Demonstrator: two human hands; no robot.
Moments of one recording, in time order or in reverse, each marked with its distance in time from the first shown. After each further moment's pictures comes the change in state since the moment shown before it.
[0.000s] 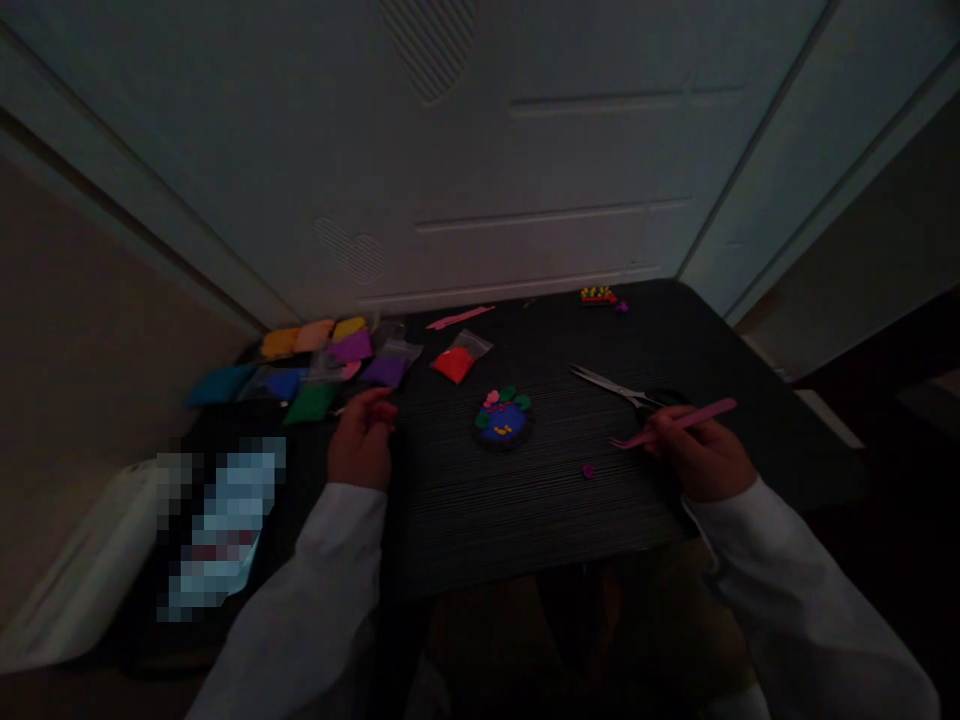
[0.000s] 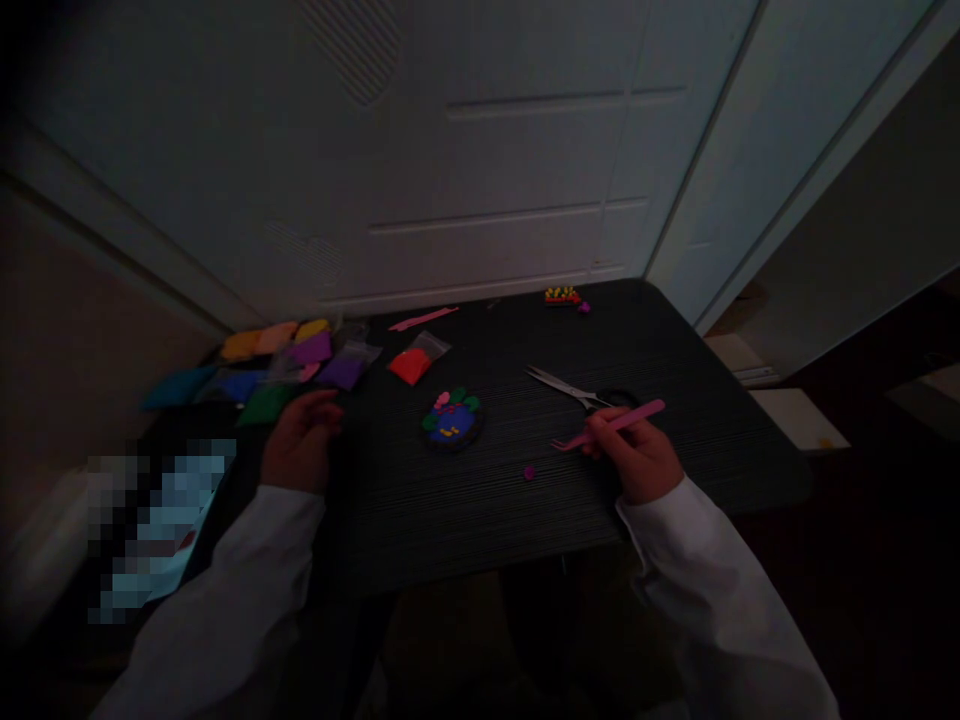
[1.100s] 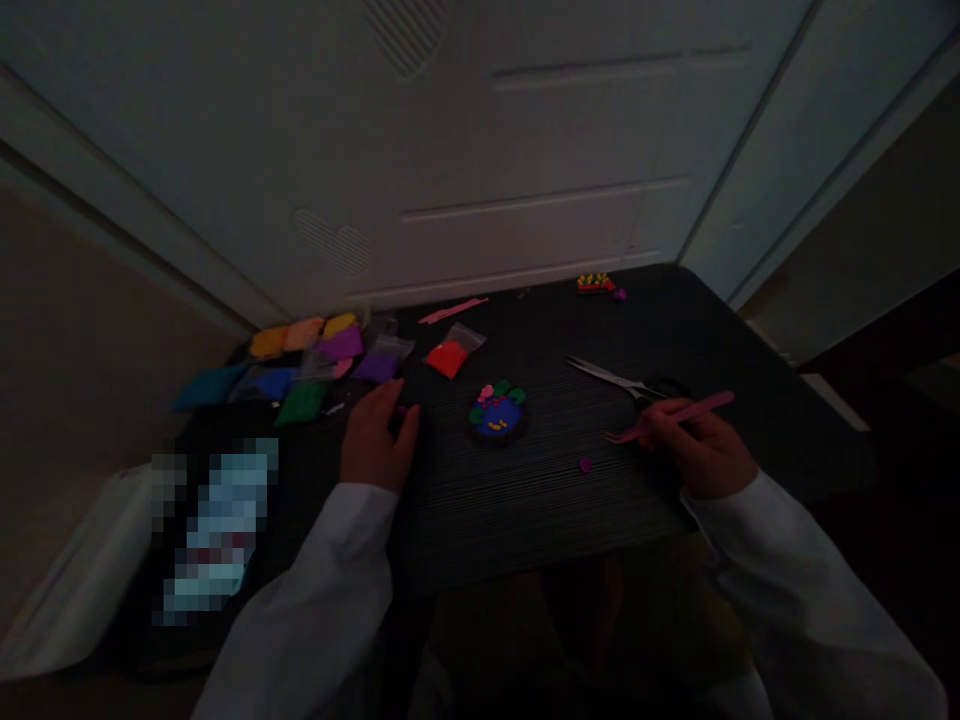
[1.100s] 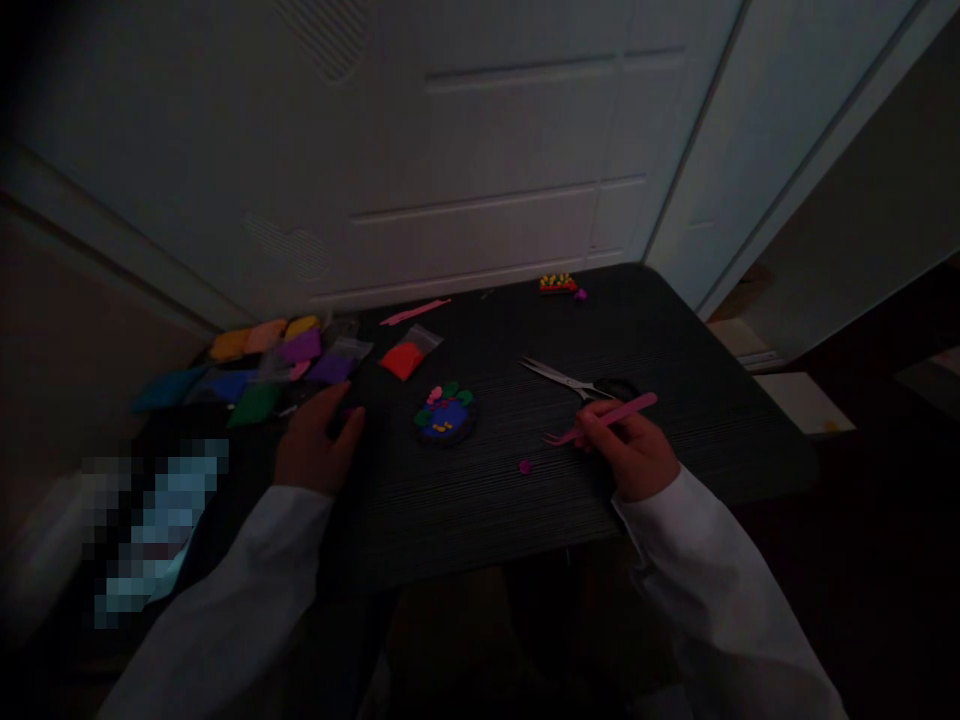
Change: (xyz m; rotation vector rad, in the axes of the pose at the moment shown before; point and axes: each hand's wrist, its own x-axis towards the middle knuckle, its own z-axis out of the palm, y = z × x) left_hand -0.007 0.011 0.013 0.661 -0.084 0.440; right_hand -0.003 -0.007 0.003 -0.112 -0.043 -0.049
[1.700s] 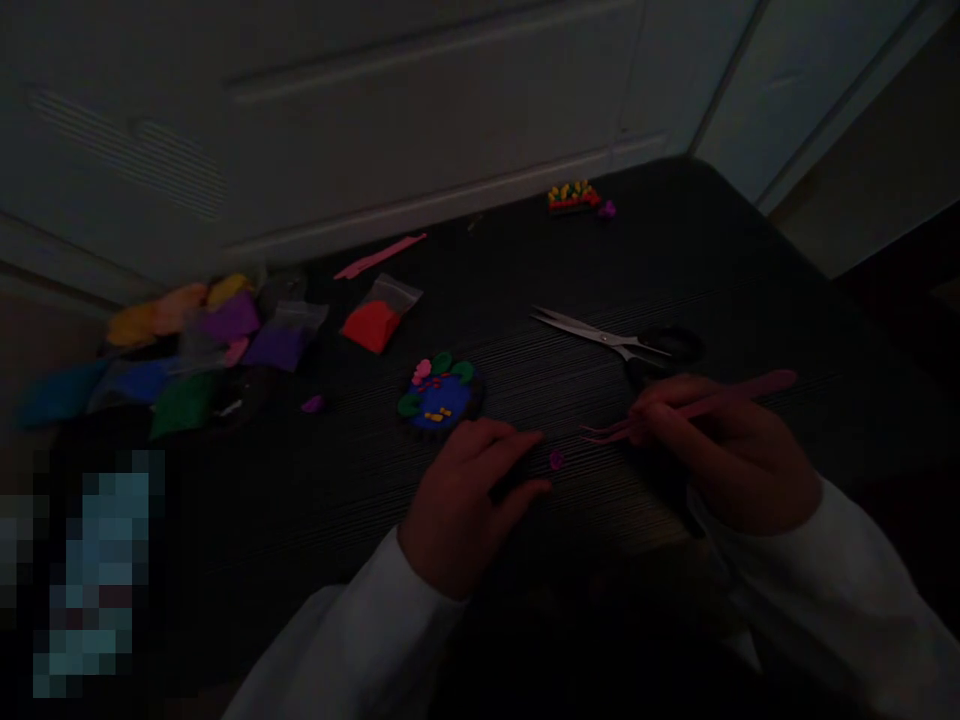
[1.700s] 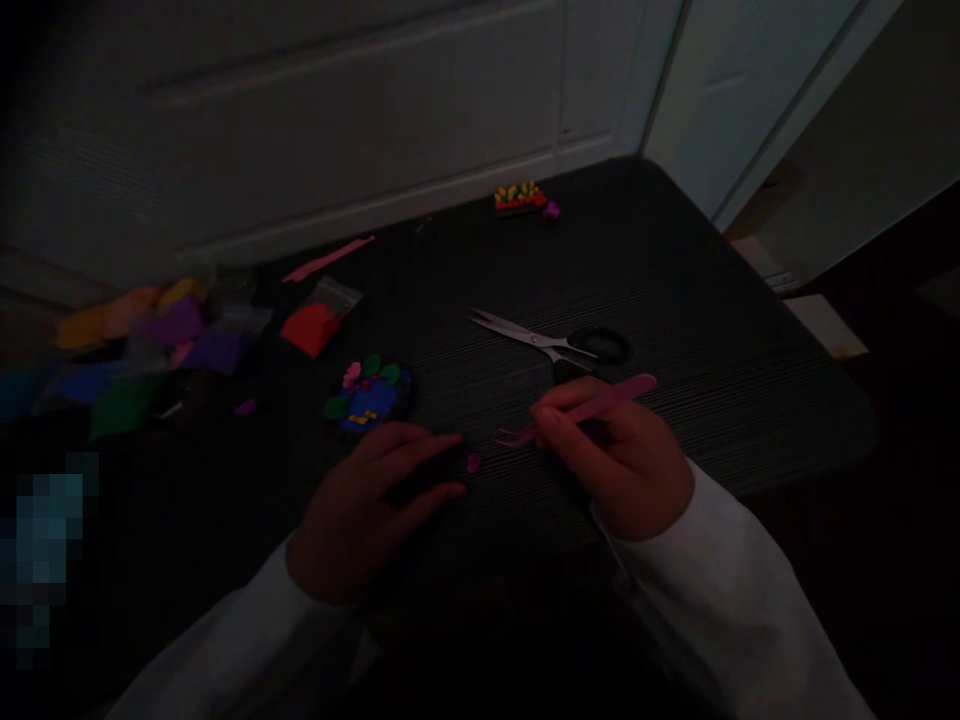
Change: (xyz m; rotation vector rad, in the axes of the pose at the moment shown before) left_hand -0.024 0.137 0.014 -0.288 -0.598 0.266; right_hand -0.008 -0.015 -0.011 -0.191 -0.204 -0.093
